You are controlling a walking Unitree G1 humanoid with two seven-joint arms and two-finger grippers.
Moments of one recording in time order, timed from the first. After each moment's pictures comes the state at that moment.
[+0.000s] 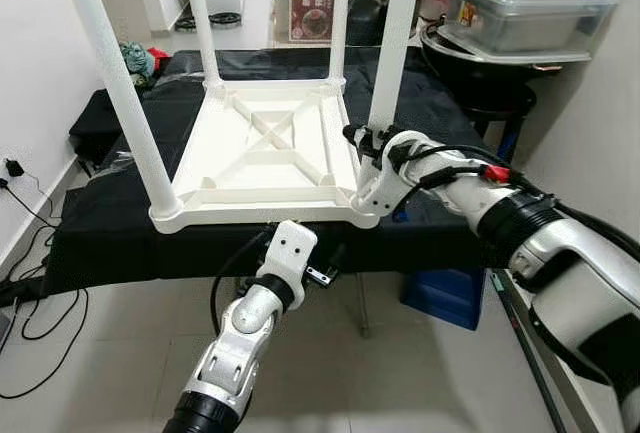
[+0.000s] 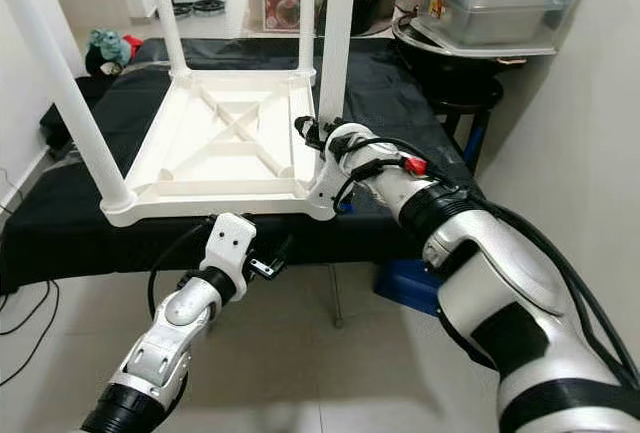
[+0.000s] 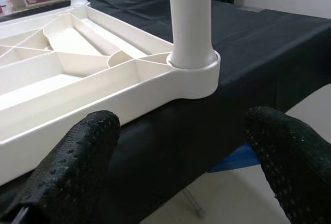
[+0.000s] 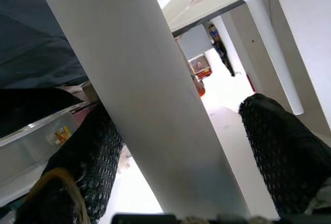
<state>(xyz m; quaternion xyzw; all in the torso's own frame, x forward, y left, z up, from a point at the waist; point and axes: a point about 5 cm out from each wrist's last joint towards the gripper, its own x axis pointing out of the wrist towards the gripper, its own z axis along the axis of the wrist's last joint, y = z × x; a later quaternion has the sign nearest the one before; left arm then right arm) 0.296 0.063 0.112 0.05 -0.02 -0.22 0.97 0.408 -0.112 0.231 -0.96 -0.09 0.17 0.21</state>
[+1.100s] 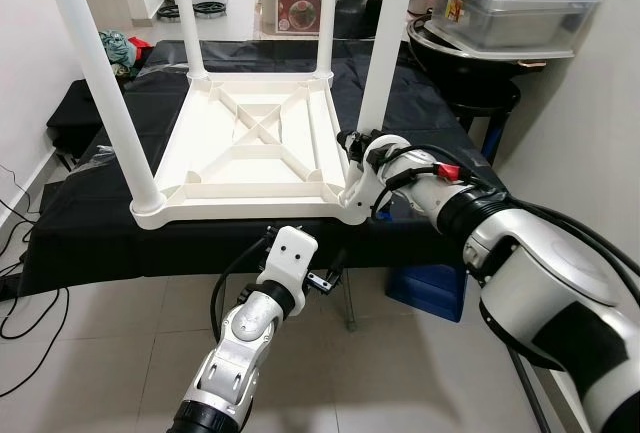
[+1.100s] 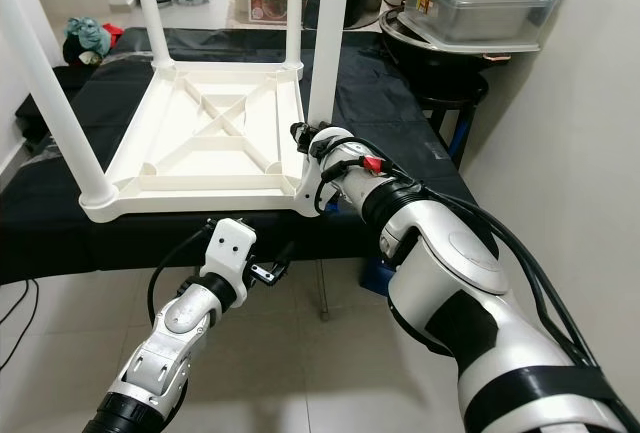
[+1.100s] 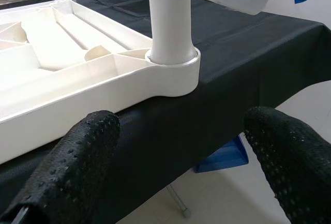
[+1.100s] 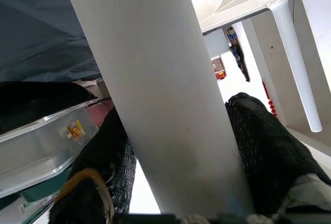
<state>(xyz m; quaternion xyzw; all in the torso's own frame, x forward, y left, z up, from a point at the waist) 0.292 0.062 0.111 0.05 -0.02 -0.22 0.97 0.418 -0.097 0.221 -0.96 -0.07 0.17 0.19</state>
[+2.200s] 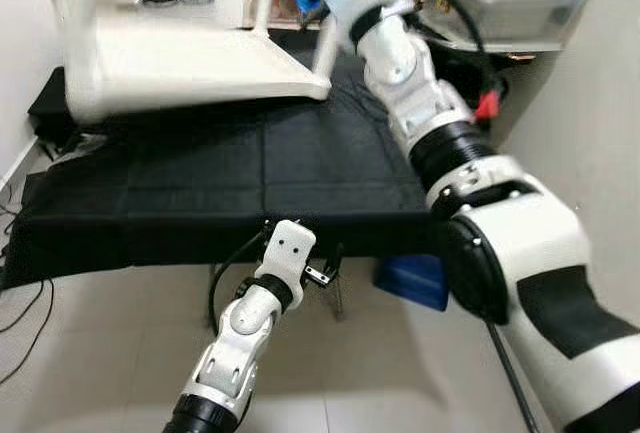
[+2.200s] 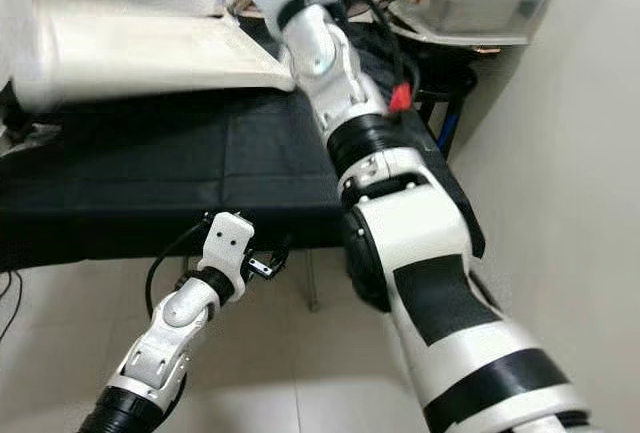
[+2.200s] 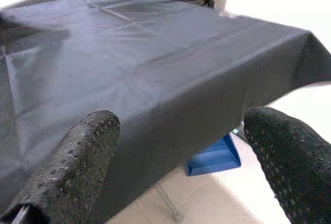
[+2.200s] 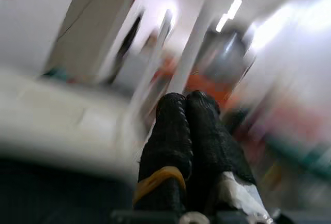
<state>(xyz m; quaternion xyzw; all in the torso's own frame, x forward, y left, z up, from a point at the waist) 0.293 0.061 0.113 0.05 -0.02 -0.22 0.97 0.417 -0.060 0.327 -0.21 -0.19 0.12 0.95</state>
